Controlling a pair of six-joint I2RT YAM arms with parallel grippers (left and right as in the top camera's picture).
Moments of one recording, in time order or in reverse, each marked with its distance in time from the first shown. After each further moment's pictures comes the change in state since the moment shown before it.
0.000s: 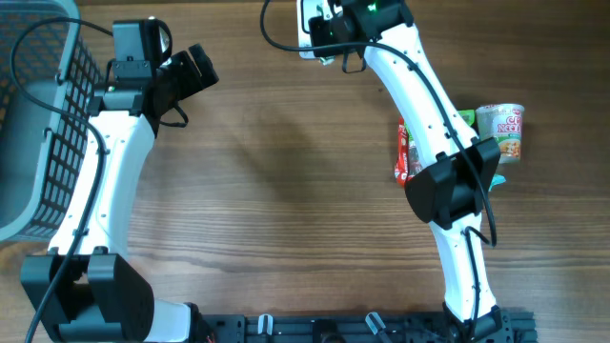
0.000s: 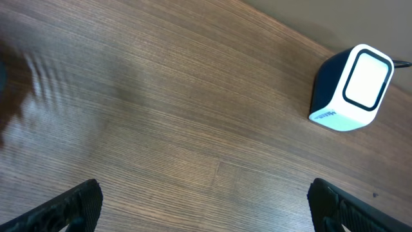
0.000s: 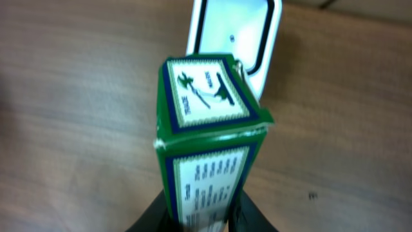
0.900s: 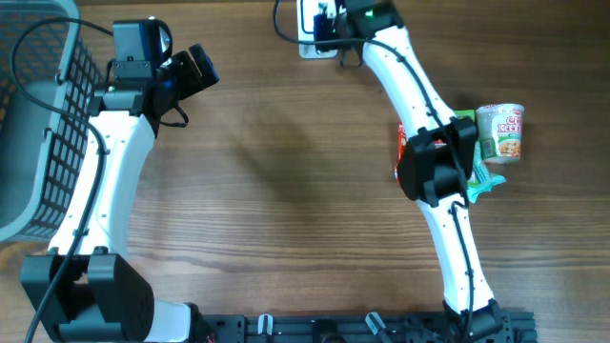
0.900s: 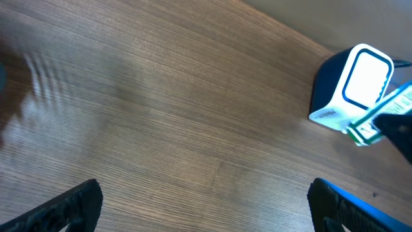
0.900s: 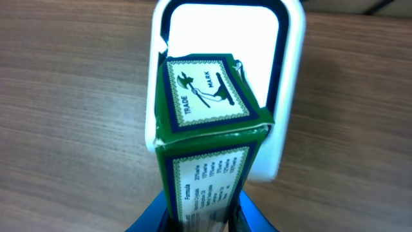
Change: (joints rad) left arm 0.000 0.000 0.000 0.000 0.000 0.000; right arm -0.076 0.249 0.060 0.258 -0.121 0.021
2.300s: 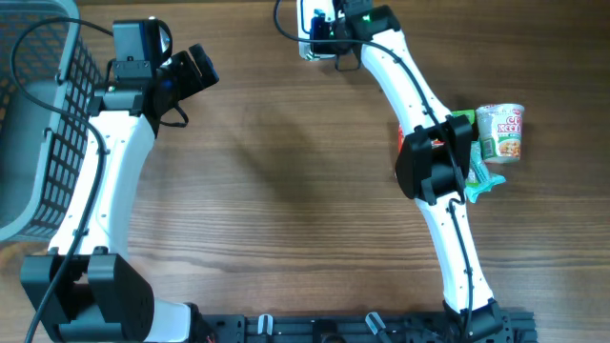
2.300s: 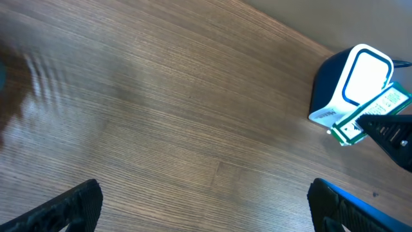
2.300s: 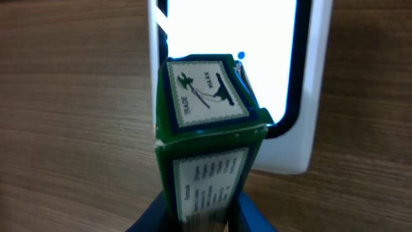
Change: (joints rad) left arm 0.000 0.000 0.000 0.000 0.000 0.000; right arm -0.011 0.027 -0.001 -0.013 -0.087 0.111
